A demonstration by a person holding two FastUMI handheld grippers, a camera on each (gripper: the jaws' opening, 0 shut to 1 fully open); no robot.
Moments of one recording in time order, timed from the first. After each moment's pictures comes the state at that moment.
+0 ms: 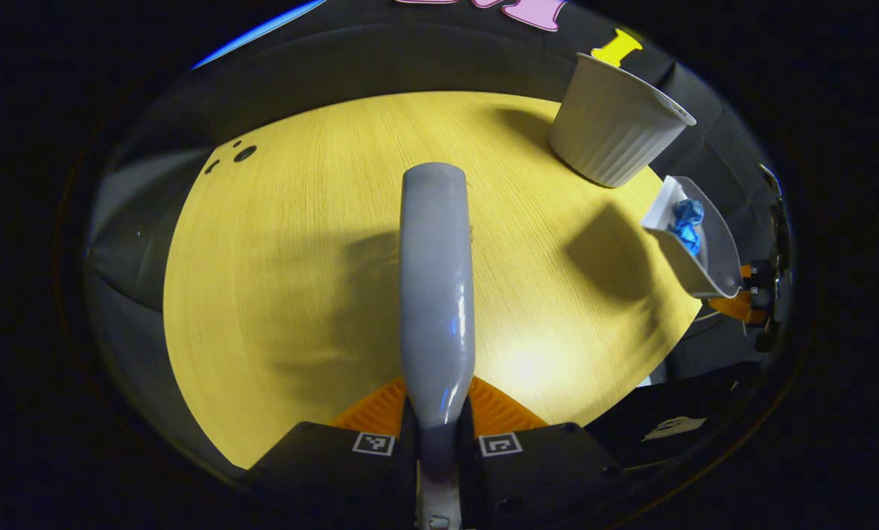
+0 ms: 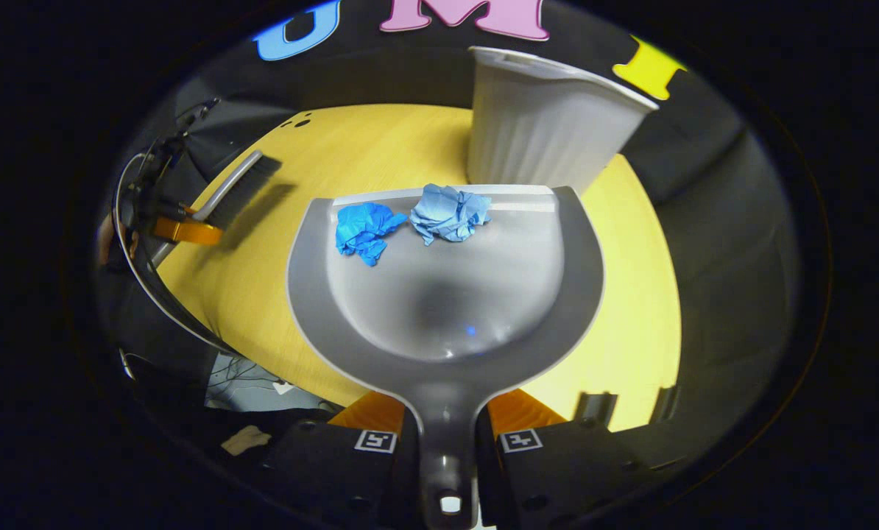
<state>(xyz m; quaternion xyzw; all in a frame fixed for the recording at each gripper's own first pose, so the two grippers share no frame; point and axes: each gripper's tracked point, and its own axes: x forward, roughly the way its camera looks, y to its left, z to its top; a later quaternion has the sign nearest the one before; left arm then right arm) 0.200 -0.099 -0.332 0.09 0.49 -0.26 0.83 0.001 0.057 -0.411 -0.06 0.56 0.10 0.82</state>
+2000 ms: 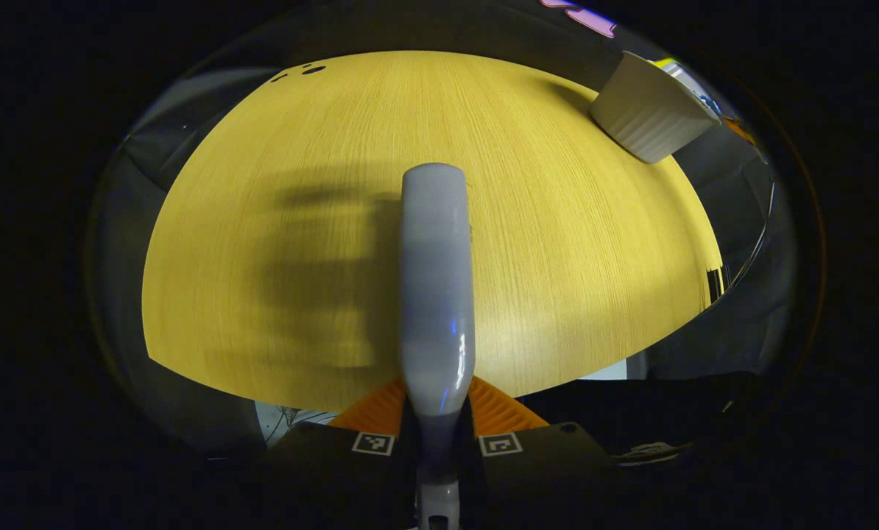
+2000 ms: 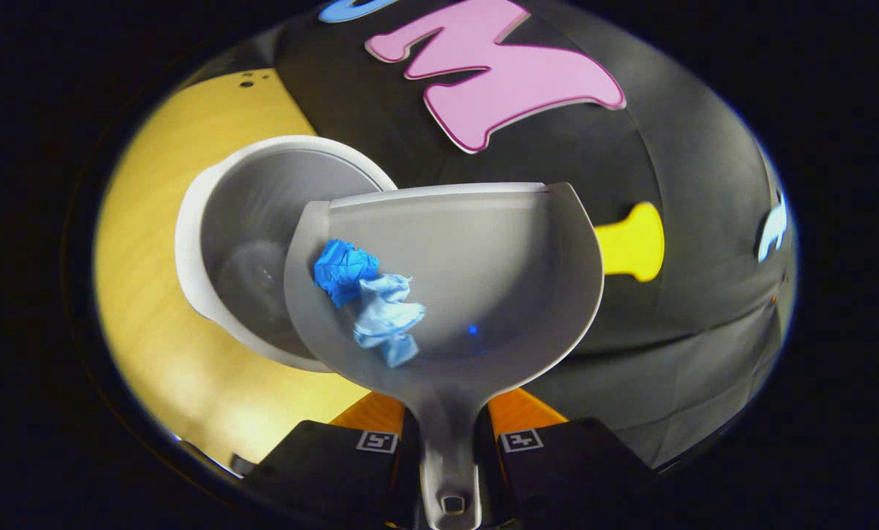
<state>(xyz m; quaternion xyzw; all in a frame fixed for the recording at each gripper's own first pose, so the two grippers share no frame) 0.160 -0.091 -0.370 0.02 0.55 -0.18 0.82 0.234 0.046 -0.361 -0.51 0.35 0.02 0.78</state>
